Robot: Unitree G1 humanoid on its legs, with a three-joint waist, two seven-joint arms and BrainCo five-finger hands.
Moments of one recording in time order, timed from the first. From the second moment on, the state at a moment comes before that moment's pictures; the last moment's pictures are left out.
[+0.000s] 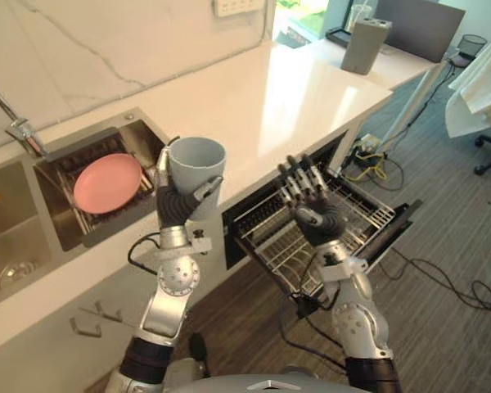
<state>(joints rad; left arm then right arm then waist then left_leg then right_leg) -0.08 0.01 -0.26 -0.18 0.35 -0.17 0.56 0.02 -0.05 0.03 -0.31 0.83 0.09 0.37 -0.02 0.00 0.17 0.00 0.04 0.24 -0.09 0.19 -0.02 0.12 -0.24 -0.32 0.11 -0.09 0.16</state>
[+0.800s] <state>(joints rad) -0.14 0.04 -0.49 -0.14 0.75 0.02 0.69 -0.15 -0.09 0.25 -0.31 0.97 0.18 0.05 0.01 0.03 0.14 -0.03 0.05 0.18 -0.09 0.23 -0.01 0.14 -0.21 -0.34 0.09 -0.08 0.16</state>
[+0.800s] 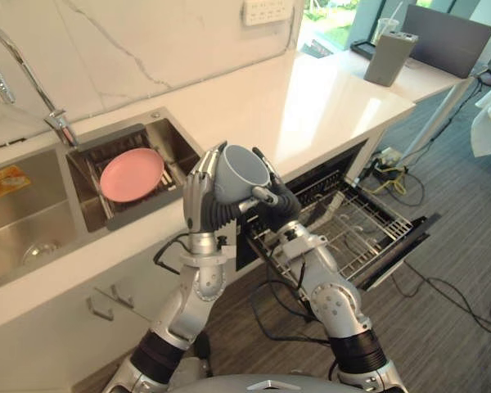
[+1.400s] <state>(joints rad) -0.16 0.10 -0.56 -0.07 0.79 0.07 0.73 -0.17 -0.17 0.25 -0.31 0.91 0.30 0.02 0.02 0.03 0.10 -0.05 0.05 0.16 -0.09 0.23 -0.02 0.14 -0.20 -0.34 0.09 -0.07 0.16</state>
